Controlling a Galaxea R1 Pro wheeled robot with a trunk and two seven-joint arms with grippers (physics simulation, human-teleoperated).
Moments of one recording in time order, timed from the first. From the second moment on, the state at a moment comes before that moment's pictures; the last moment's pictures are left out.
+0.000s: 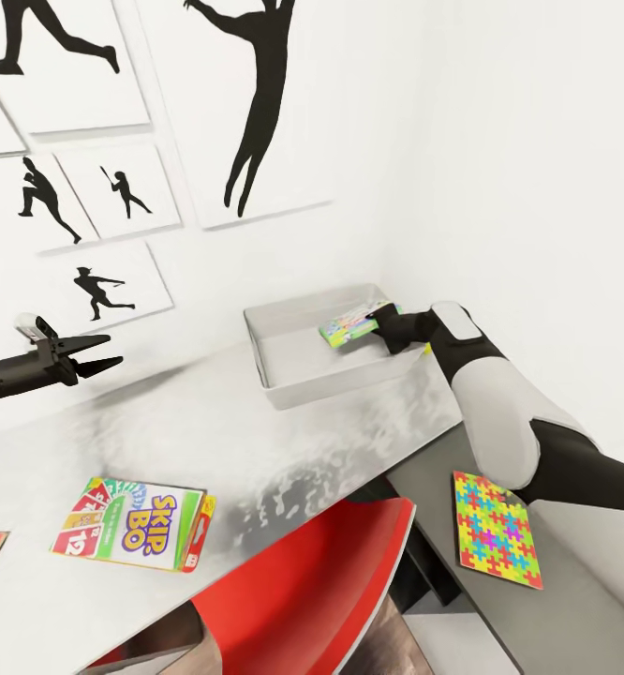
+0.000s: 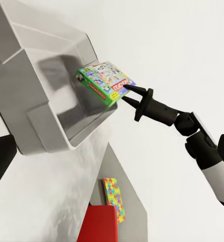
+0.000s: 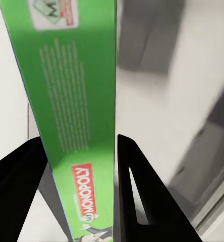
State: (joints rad) left arm -1.07 0.55 0.28 -0.69 0.12 1.02 -1.57; right arm -1.43 0.08 -0.30 -0.38 -1.02 0.56 -0.42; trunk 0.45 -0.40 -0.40
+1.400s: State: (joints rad) left arm -1.07 0.55 0.27 -0.69 0.12 1.01 -1.57; right arm -1.44 0.08 -0.30 -0.38 -1.02 0.56 -0.42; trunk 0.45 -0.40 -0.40
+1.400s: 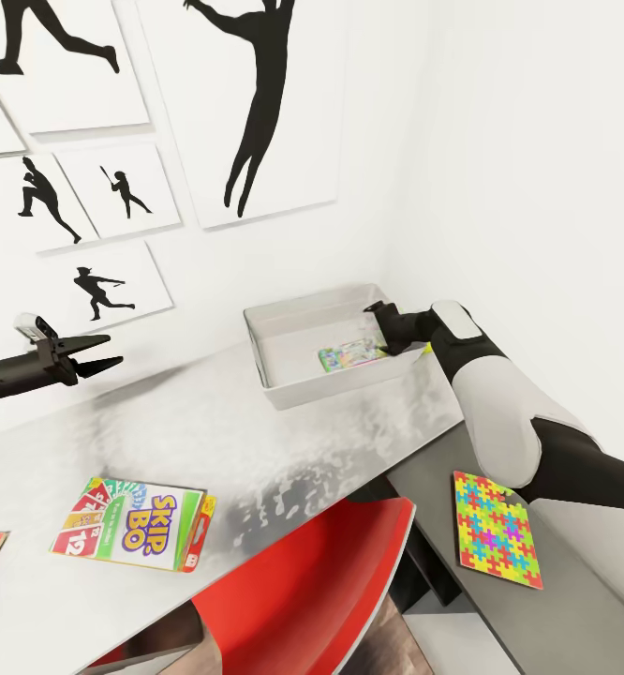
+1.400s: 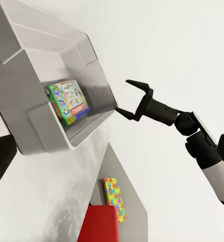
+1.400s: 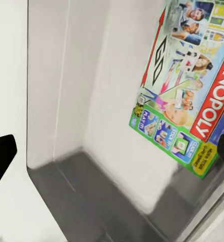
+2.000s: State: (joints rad) left arm -1.07 0.55 0.28 -0.69 0.12 1.01 -1.57; right arm -1.43 0.08 -0.30 -0.38 -1.02 0.56 -0.42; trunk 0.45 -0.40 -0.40
